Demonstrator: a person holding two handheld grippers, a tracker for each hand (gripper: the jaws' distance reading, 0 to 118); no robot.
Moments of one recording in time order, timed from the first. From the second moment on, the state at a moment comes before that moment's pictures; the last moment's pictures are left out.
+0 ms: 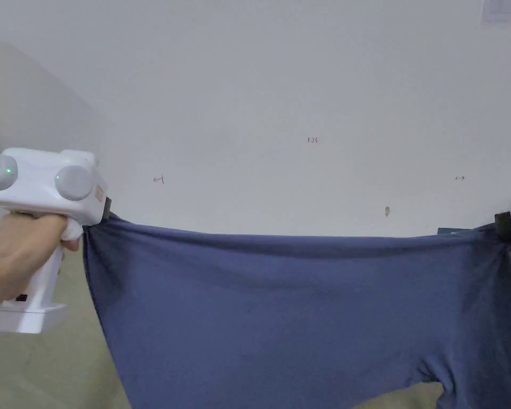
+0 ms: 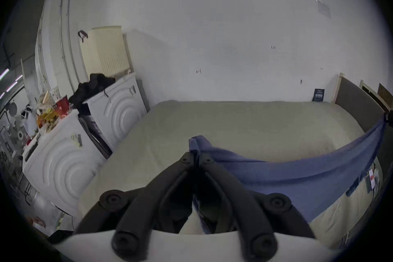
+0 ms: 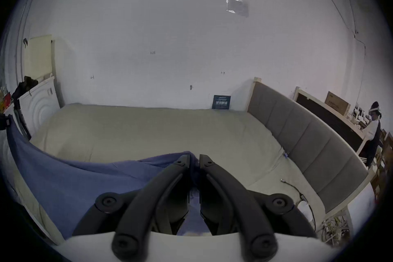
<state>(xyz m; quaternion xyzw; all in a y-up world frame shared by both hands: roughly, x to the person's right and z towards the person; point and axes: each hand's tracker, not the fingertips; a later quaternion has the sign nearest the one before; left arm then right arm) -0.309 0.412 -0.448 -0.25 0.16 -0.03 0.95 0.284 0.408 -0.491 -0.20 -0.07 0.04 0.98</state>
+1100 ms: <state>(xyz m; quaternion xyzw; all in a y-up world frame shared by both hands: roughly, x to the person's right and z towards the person) -0.319 0.249 -0.641 -0.29 0.20 -0.05 0.93 0.262 0.265 -0.674 -0.25 -0.08 0.04 0.96</state>
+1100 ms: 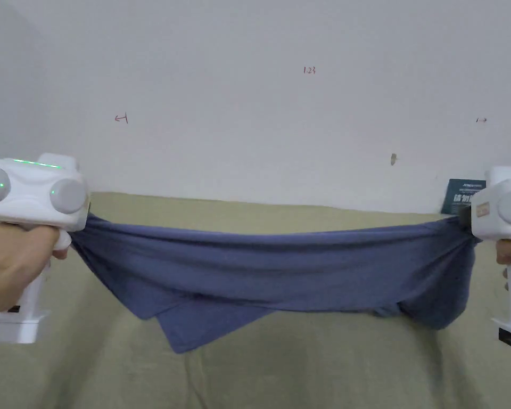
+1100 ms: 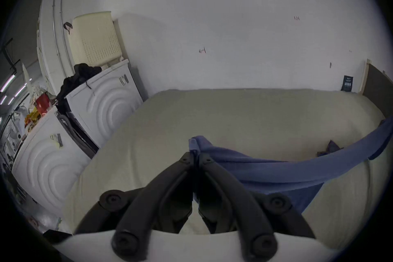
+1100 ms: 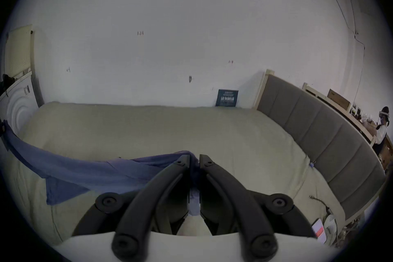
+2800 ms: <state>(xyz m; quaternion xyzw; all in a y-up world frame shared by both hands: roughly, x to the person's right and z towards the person) -0.329 0.126 -0.229 -0.36 0.12 0.08 0.92 0.177 0.130 -0.278 -0.29 0.05 0.02 0.96</state>
